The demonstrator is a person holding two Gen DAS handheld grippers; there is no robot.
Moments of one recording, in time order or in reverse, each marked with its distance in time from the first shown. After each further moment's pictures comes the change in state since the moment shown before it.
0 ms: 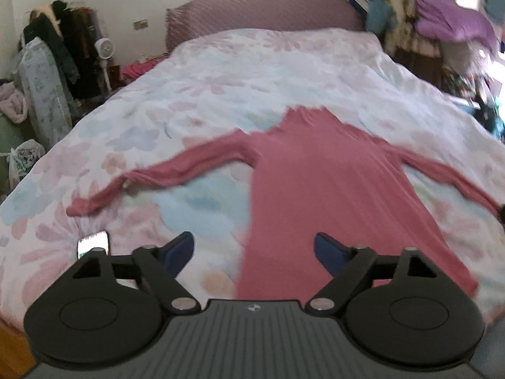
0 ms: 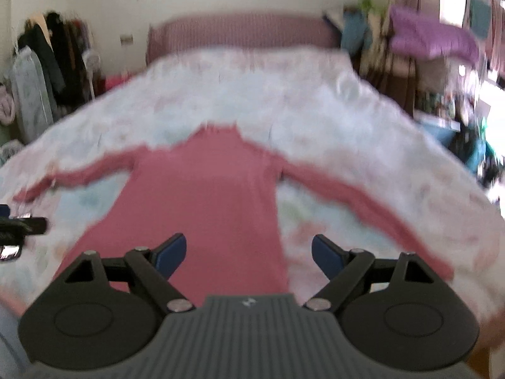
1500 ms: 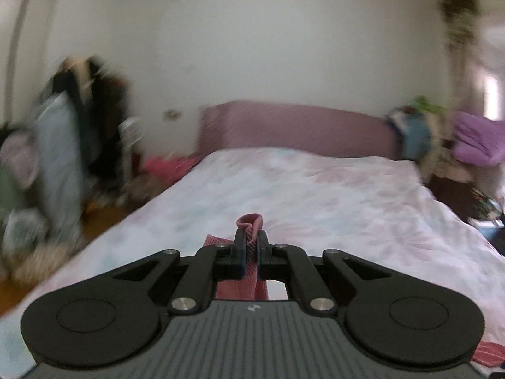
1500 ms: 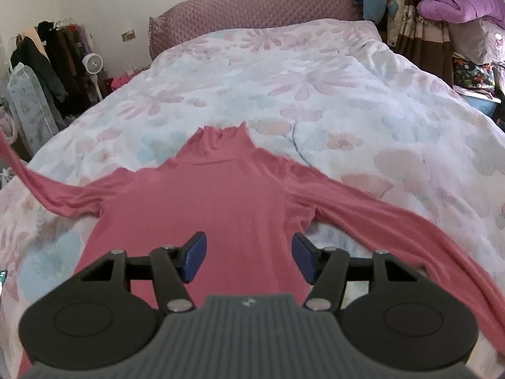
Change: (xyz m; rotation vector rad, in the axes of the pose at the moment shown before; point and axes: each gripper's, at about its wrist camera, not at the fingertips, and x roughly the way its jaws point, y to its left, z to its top) left arm 0.053 0.127 0.261 -0.070 -0.420 0.001; right arm 0.230 -0.032 0.079 0.092 0.107 0.133
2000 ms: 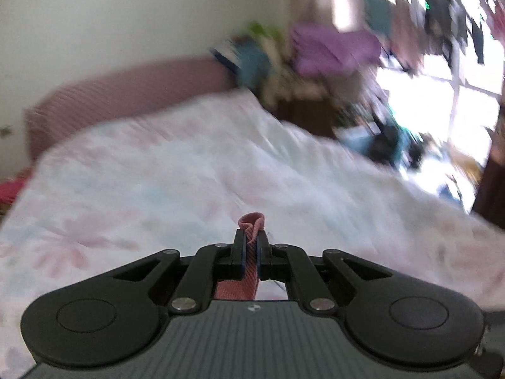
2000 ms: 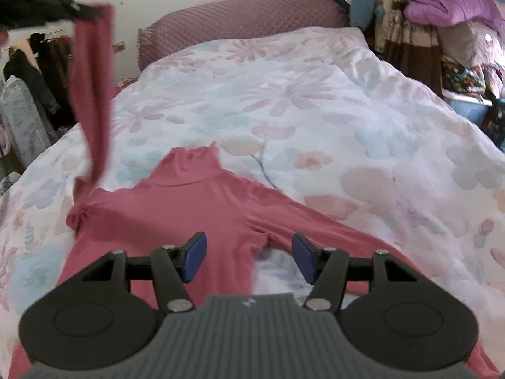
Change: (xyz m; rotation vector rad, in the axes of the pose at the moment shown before) left arm 0.132 -0.312 -0.052 0.336 0.238 -0.512; right arm -0.007 -0.062 0.022 0.028 -0.021 -0.029
